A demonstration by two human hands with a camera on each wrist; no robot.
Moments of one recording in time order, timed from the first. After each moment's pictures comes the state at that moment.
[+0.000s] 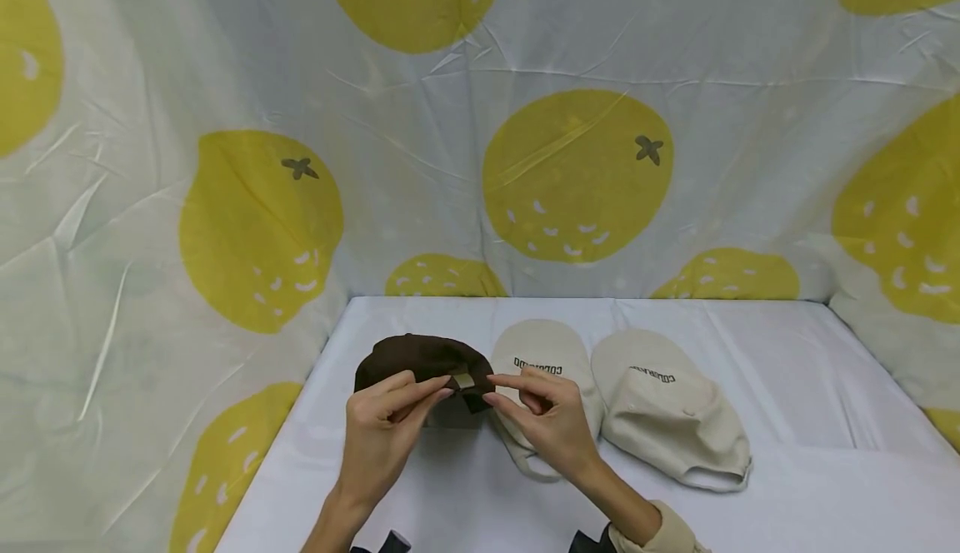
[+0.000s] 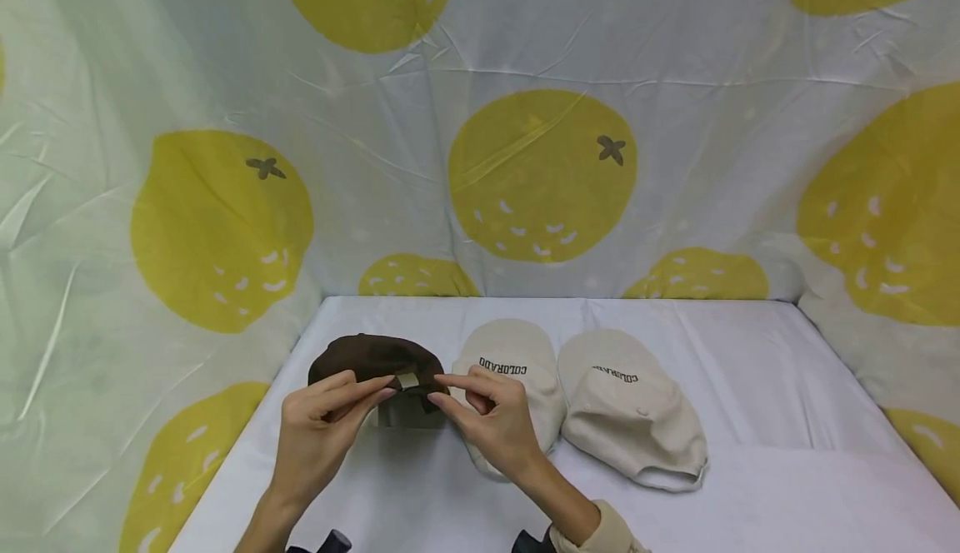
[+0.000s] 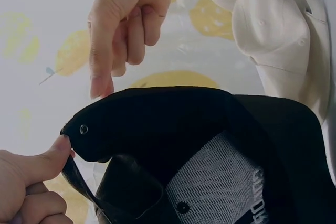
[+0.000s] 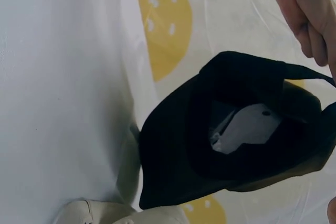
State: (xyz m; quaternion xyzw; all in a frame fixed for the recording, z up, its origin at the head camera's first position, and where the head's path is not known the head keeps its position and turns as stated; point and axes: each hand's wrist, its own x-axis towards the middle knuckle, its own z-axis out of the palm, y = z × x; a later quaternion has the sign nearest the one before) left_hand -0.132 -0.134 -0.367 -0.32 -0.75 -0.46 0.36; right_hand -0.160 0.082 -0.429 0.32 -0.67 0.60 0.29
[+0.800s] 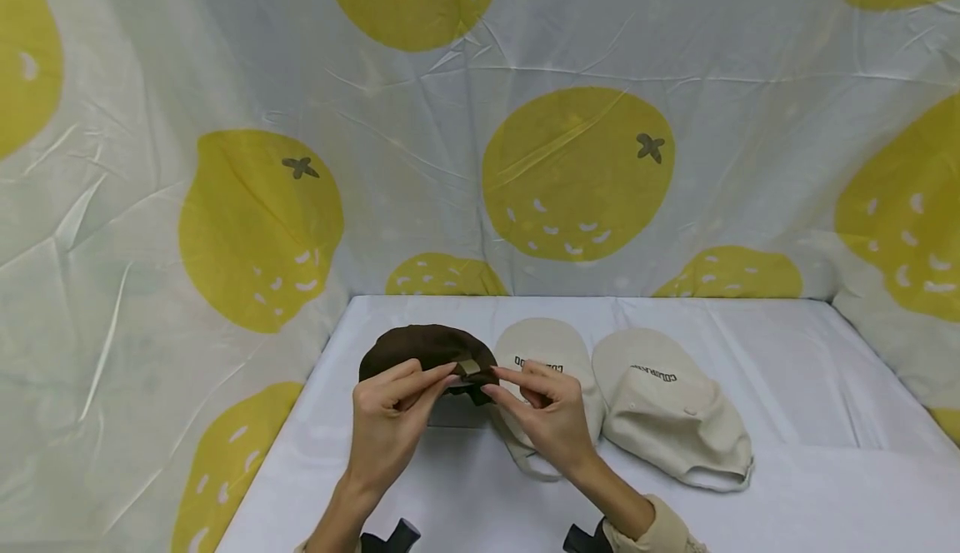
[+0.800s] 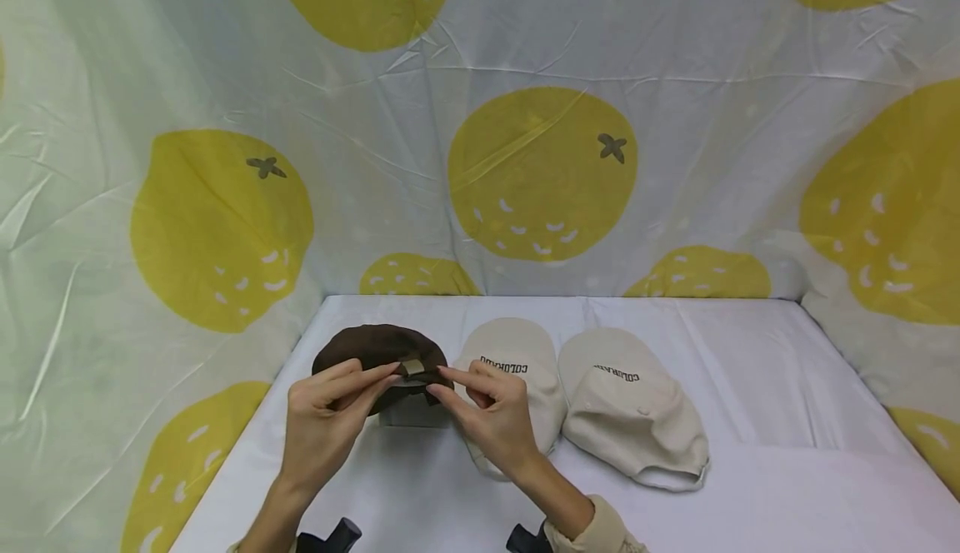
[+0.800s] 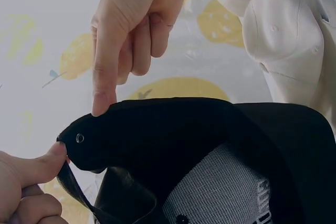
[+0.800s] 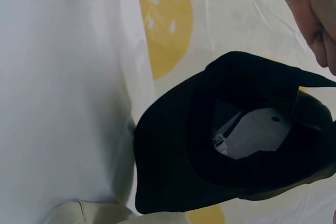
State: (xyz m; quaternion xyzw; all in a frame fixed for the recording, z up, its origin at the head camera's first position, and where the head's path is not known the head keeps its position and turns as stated) left_hand -0.138 -0.124 -0.359 -0.32 -0.74 -0.48 0.36; right_hand -0.165 0.079 -0.428 0.32 -0.66 0.60 0.32
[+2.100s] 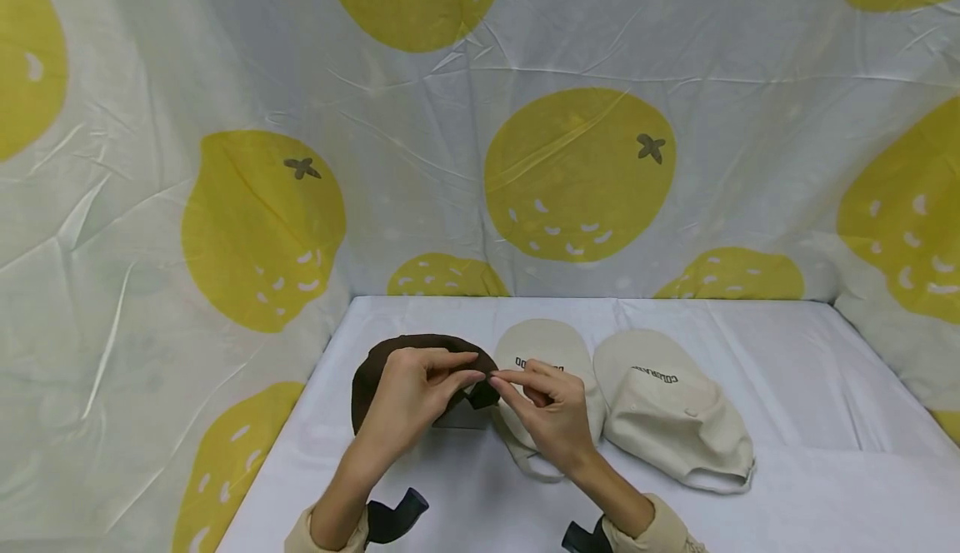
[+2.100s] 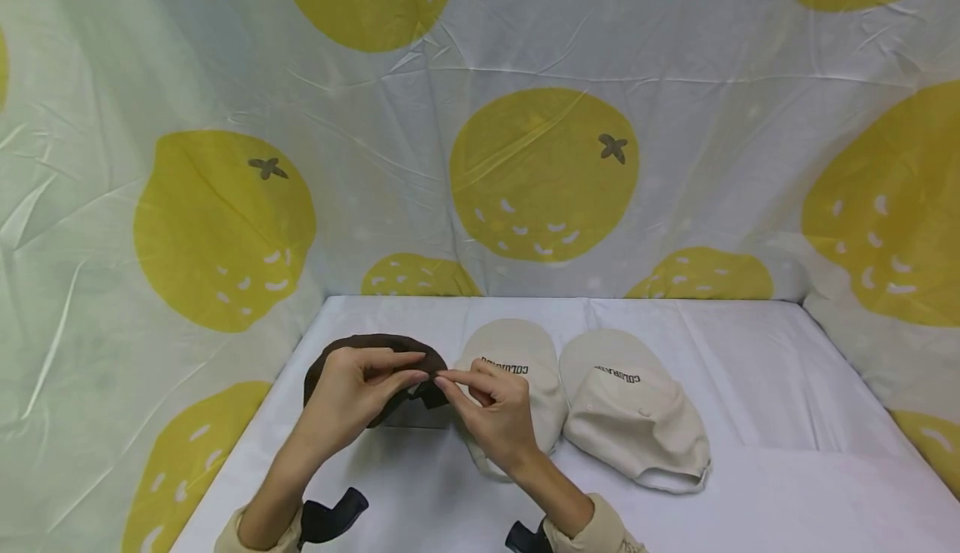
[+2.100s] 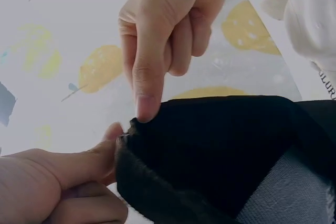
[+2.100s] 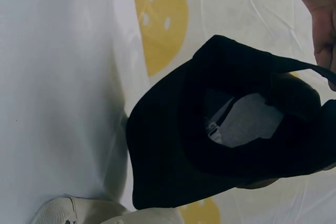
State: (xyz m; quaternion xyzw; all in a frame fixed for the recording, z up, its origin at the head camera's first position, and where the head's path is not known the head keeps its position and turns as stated) left_hand -0.146 -0.111 -0.327 -0.23 -0.87 -0.41 0.14; right_hand -0.168 0.078 -0.424 0.33 -0.65 0.57 0.37
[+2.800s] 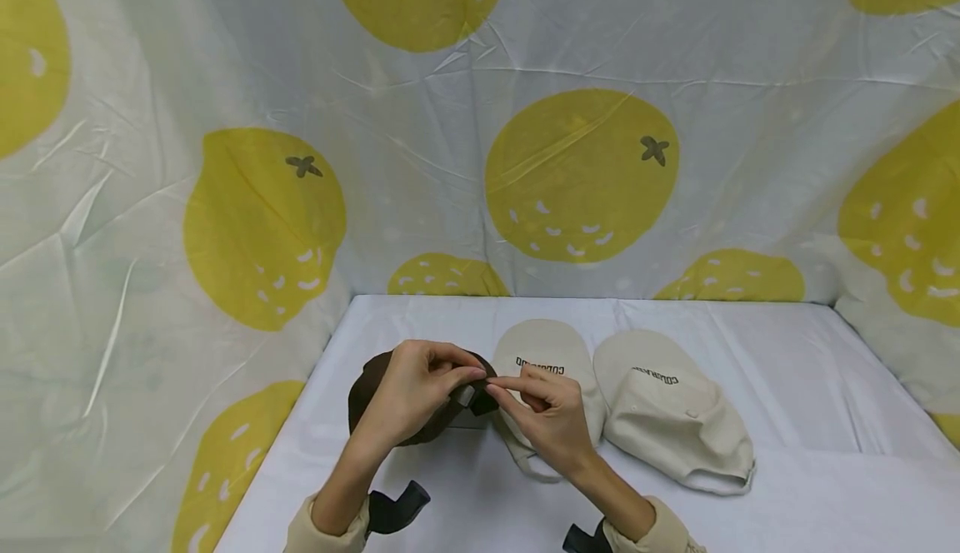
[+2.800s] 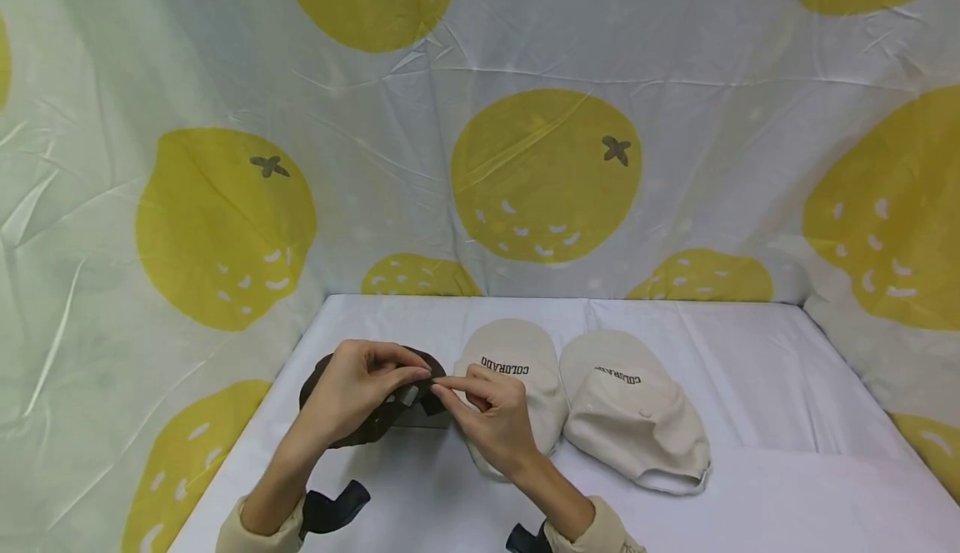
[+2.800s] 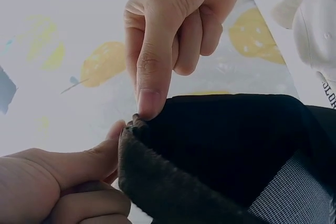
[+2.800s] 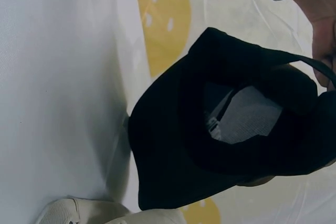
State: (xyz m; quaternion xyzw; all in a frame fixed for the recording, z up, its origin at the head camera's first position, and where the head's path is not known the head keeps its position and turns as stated) left_hand -0.156 -0.113 -0.323 -0.20 -0.87 -0.46 0.03; right_hand -0.166 0.077 -0.425 0.36 -0.65 0.56 0.36
